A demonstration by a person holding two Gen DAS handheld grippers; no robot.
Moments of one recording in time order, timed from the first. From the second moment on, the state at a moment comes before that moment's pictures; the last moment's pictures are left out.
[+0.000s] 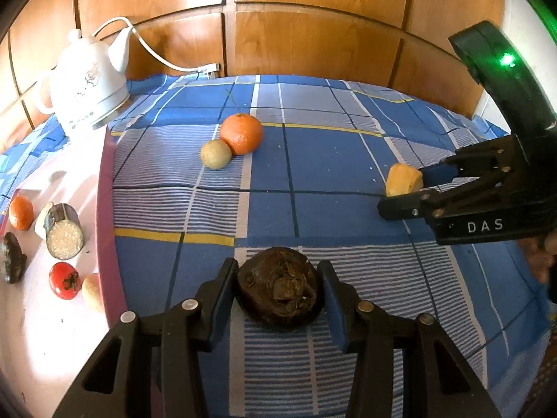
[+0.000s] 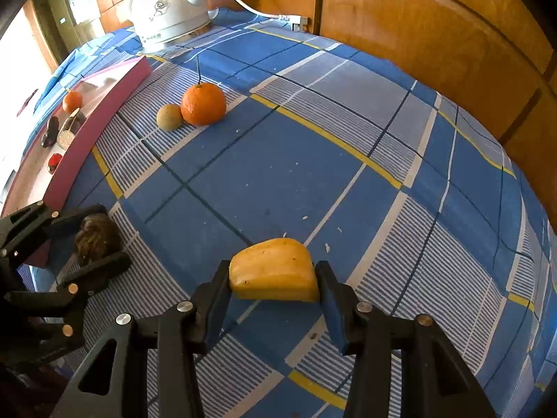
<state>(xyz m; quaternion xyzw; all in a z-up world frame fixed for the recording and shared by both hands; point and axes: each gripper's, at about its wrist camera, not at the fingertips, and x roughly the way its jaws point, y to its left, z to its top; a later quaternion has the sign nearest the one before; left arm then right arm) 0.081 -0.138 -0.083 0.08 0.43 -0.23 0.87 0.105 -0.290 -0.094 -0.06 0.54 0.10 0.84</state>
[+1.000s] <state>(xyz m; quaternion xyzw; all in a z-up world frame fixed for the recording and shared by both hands) 0.055 -0.067 -0.005 0.02 0.38 -0.14 0.92 0.111 -0.292 -0.101 -0.04 0.54 0.09 0.84</state>
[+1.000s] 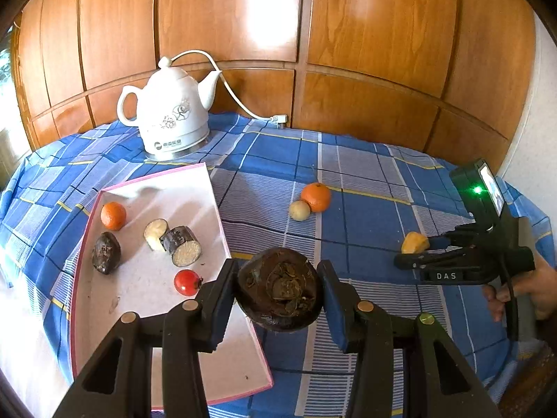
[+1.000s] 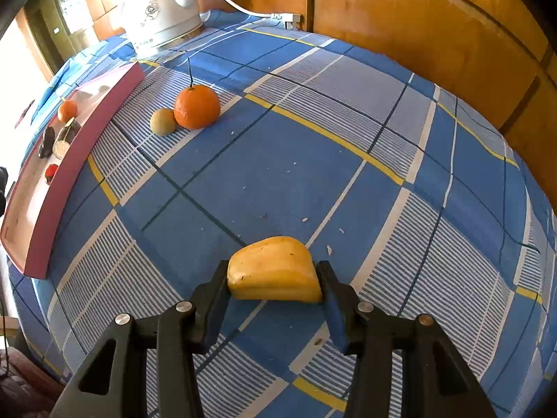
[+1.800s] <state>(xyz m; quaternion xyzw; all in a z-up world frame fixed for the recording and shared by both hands) 0.061 -0.050 -0.012 0.00 0.39 -0.14 0.91 0.110 -0.289 -0.100 -0.06 0.54 0.09 0.84</state>
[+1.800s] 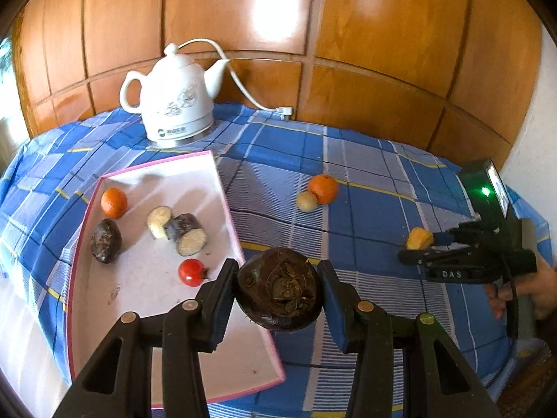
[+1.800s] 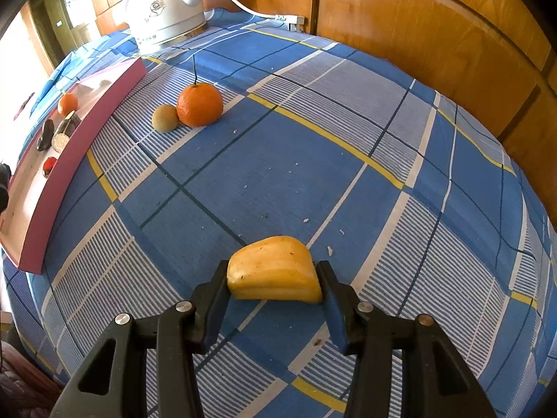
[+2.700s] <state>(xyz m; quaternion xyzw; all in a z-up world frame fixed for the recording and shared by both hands) 0.214 0.080 -0.049 -0.13 0.44 -0.03 0.89 0.111 -0.289 -0.101 -0.06 0.54 0.09 0.84</state>
